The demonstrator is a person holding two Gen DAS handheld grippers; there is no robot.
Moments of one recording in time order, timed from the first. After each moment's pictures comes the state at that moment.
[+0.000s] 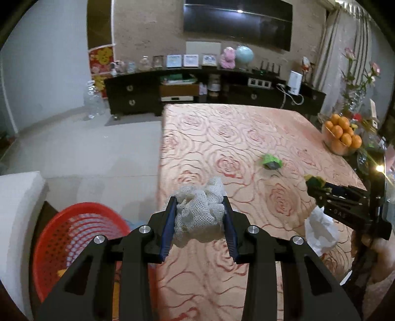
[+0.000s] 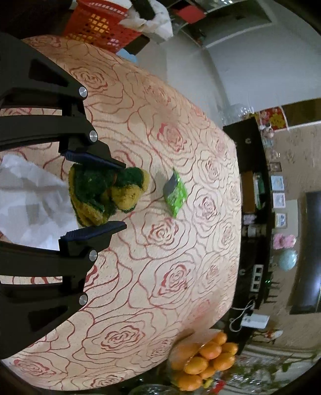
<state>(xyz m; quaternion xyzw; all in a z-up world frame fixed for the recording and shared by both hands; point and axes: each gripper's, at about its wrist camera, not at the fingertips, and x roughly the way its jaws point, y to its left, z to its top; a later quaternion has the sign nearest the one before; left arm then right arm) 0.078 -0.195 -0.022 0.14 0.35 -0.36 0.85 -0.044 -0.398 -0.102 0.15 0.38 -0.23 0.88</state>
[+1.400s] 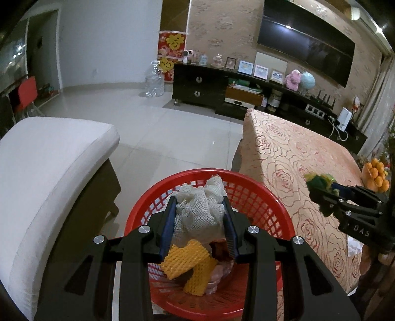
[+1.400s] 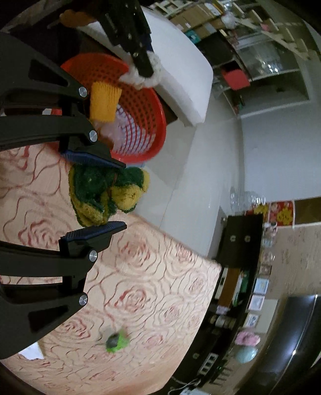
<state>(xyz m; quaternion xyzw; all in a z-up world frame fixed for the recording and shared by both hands) 0.139 -0.017 -0.024 0.04 0.38 -0.24 0.89 0.080 -0.204 -0.049 0.06 0.39 -0.02 0.92</state>
